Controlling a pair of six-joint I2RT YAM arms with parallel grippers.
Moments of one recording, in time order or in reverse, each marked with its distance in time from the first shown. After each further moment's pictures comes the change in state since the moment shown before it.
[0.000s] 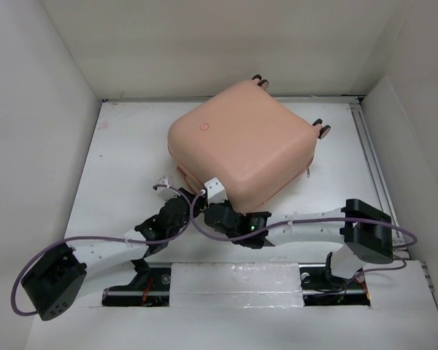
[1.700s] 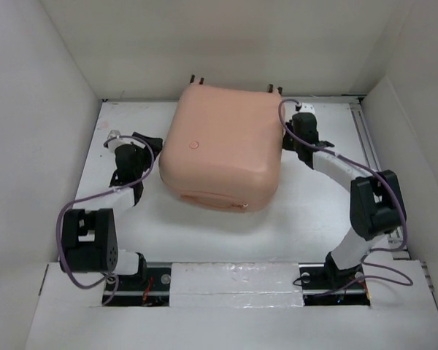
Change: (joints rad) left arm 0.806 0.417 0.420 0.114 0.464 0.169; right arm -1.003 0.023 0.096 0.012 -0.464 -0.035
